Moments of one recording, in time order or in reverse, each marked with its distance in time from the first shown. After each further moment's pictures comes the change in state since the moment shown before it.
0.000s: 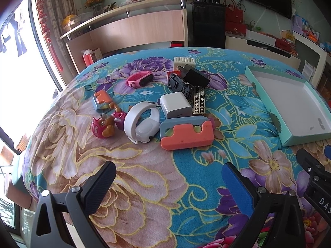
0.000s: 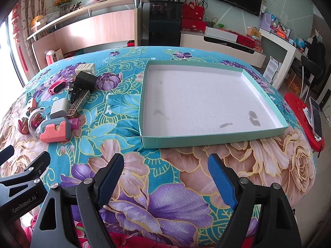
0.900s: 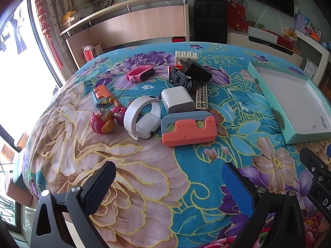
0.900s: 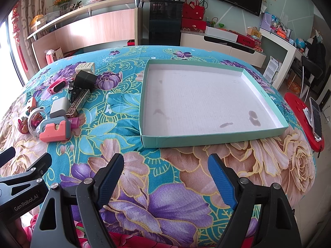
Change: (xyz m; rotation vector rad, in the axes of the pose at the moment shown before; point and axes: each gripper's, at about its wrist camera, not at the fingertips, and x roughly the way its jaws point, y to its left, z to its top) left arm 0.006 0.001 0.000 -0.003 0.034 0.005; right arm 0.000 0.000 0.000 -0.002 0.003 -0.003
